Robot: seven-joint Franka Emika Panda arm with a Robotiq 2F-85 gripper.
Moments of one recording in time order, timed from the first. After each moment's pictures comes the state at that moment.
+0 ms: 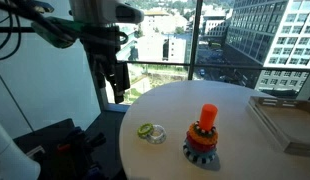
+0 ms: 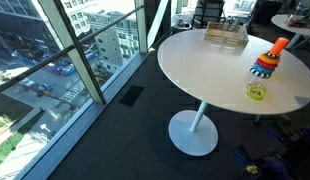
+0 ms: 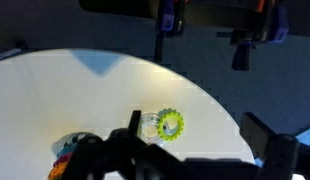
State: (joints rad) arm -0.14 -0.69 -0.30 -2.73 -0.15 2.00 -0.37
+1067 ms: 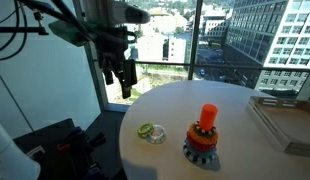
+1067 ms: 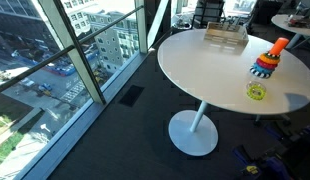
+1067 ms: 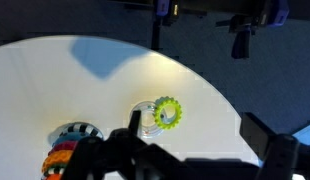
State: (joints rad) arm -0.12 -0.61 -0.25 -2.69 -0.11 2.05 -0.33
